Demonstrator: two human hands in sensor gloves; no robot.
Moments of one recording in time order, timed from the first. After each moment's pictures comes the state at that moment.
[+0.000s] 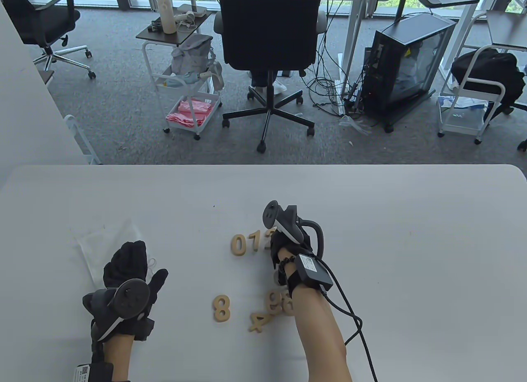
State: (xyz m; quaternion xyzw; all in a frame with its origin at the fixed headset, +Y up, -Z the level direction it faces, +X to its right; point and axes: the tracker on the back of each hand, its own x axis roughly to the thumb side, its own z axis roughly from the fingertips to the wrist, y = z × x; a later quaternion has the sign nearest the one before) left_hand -0.305 -0.687 -0.320 0.18 -0.03 0.08 0.98; right_hand 0.034 -0.736 -0.504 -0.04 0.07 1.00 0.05
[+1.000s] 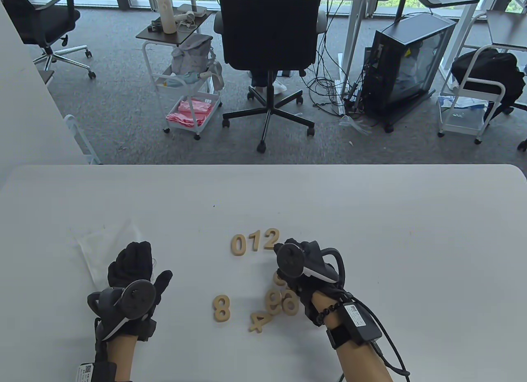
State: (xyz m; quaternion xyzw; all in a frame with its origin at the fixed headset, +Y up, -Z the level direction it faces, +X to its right) left_hand -0.296 -0.689 -0.320 0.18 -0.04 0.06 0.98; right_hand 0.056 -0.723 -0.405 0.20 0.05 0.98 0.04
